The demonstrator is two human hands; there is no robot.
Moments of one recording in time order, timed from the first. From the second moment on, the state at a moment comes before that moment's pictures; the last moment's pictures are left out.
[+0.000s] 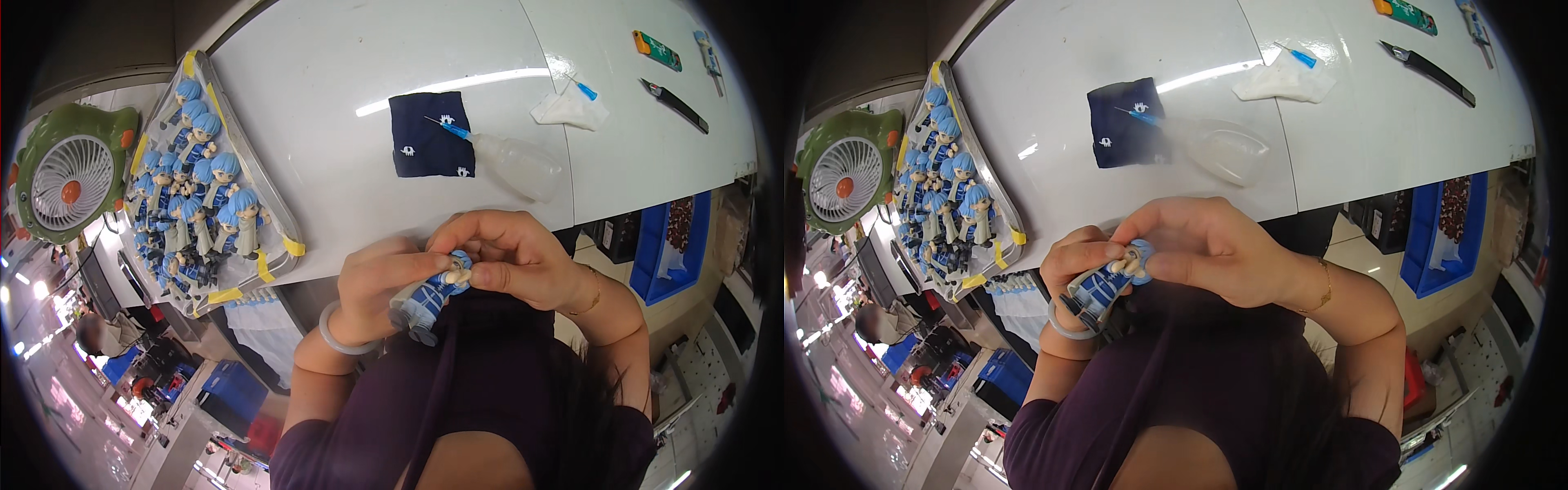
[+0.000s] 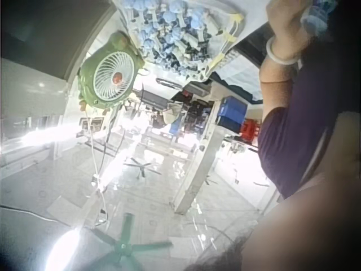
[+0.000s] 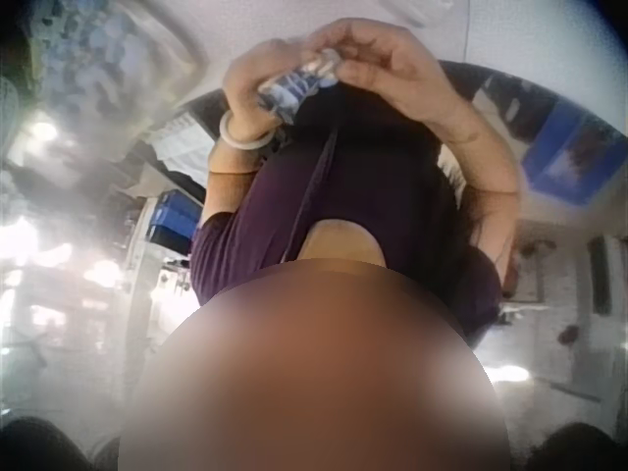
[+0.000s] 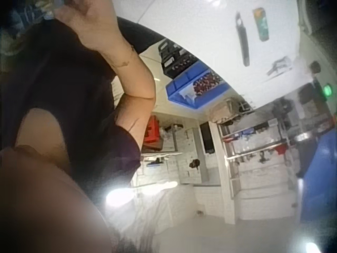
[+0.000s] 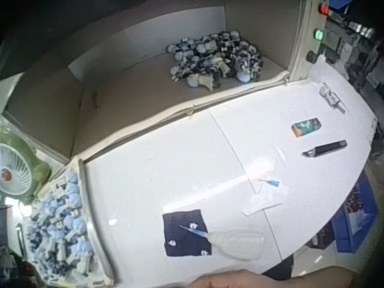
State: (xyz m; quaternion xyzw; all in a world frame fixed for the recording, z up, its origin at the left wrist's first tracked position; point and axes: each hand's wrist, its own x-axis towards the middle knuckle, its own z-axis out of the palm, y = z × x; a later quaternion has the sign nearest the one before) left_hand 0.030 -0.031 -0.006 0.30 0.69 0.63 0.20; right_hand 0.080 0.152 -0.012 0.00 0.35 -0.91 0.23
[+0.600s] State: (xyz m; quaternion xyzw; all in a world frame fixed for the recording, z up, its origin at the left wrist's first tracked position) left_hand 0.037 -0.029 -0.015 0.33 0.60 0.71 0.15; right_hand 0.078 0.150 -0.019 -0.03 0.30 -0.93 0.20
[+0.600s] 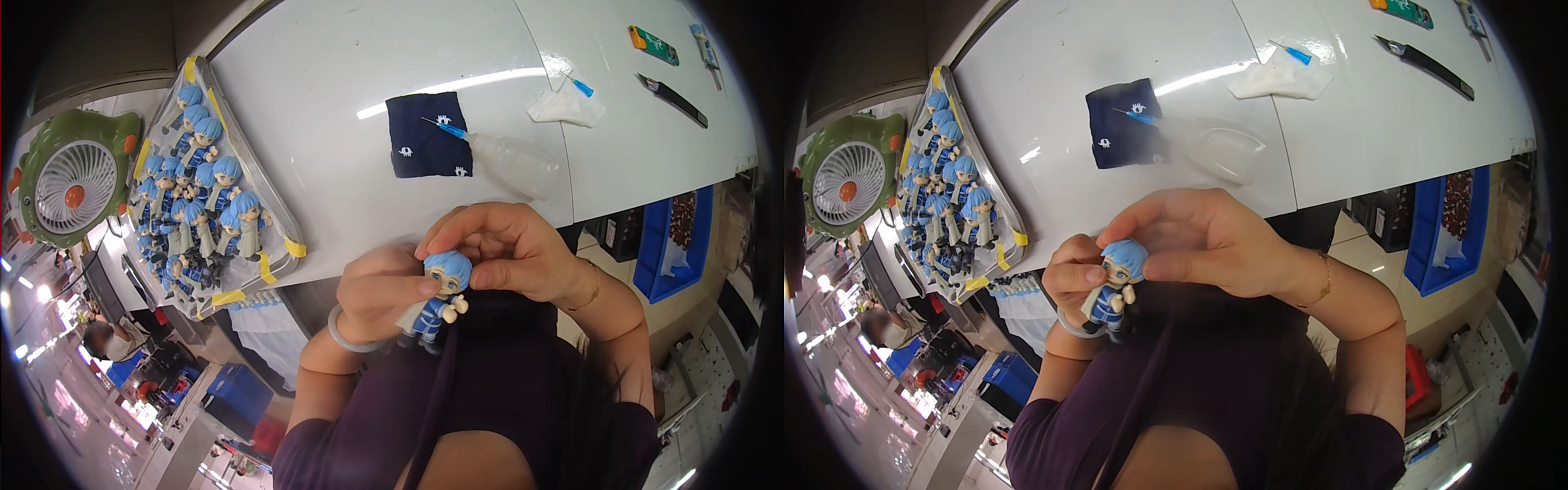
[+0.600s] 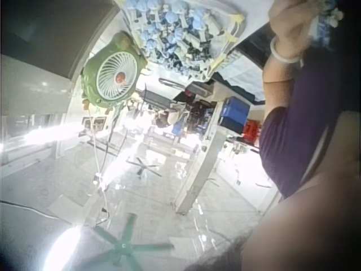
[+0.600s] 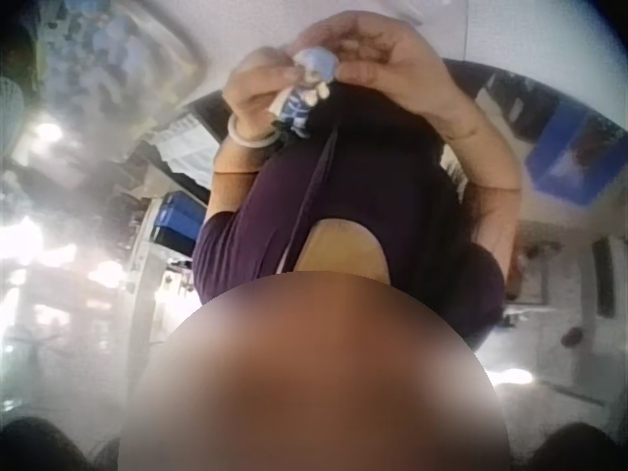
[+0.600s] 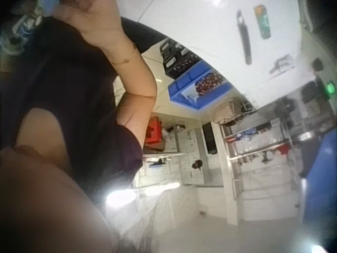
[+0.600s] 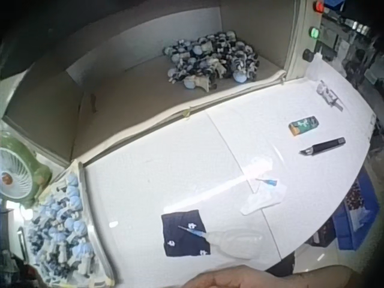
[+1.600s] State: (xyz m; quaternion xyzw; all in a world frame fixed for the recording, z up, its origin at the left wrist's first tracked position) left_hand 0.042 -0.017 -0.013 0.31 0.69 0.65 0.08; right_hand 0.084 0.146 -0.004 0.06 0.37 -0.91 0.20
